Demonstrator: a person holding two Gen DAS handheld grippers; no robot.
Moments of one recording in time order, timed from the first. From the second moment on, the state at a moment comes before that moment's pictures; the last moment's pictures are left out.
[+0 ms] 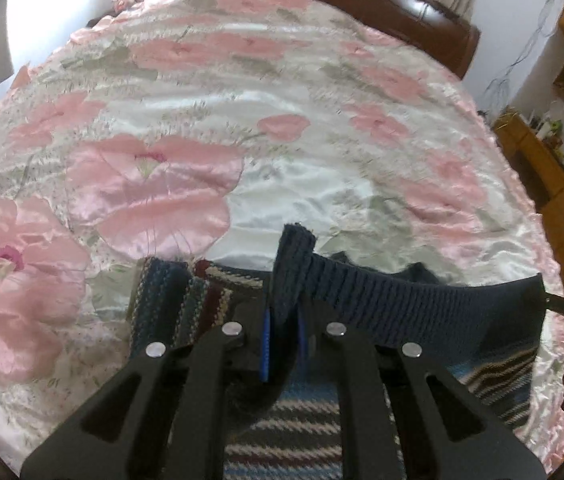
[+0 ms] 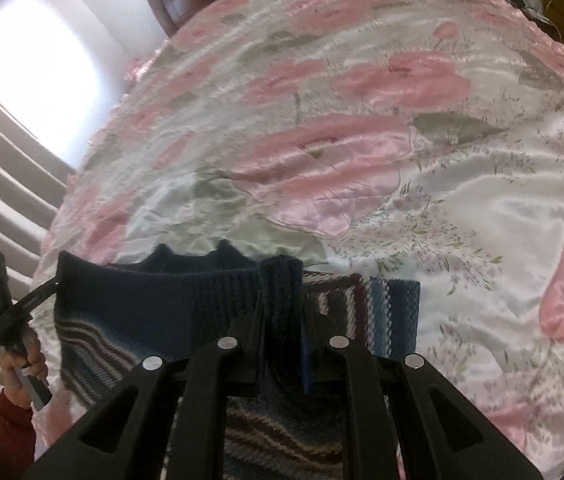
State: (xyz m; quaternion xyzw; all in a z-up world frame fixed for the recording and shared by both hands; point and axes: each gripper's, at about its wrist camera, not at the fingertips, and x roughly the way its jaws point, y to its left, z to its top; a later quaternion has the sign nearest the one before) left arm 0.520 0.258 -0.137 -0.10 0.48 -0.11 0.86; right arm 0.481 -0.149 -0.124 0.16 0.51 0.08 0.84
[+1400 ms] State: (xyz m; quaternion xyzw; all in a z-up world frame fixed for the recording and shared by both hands) left arm 0.367 0.309 -0.176 -0.03 0.55 -0.10 0.83; right arm 0.292 -0.168 -0.179 0.13 0.58 0.10 0.80
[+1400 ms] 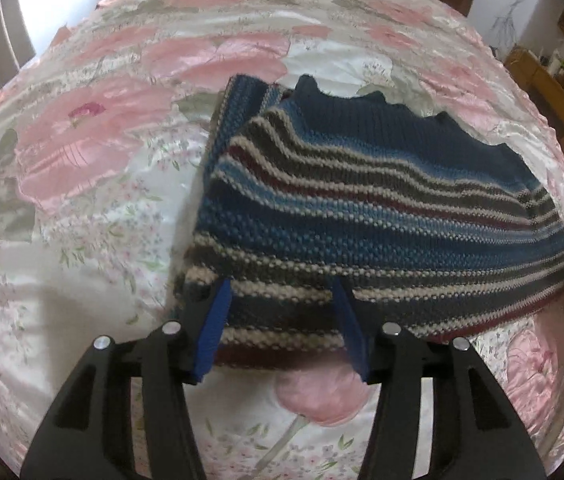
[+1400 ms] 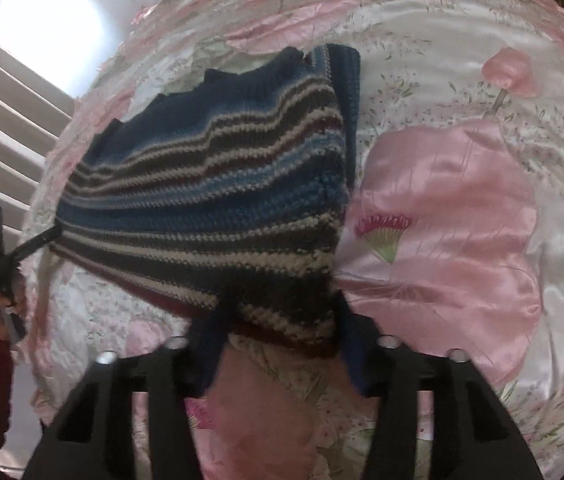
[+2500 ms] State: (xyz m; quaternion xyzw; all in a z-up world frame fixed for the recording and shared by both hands) left arm 0.346 0.293 -0.139 -0.04 0.53 -0.09 0.84; right arm 0.281 -0.196 -0.139 0.22 0.56 0.06 0.80
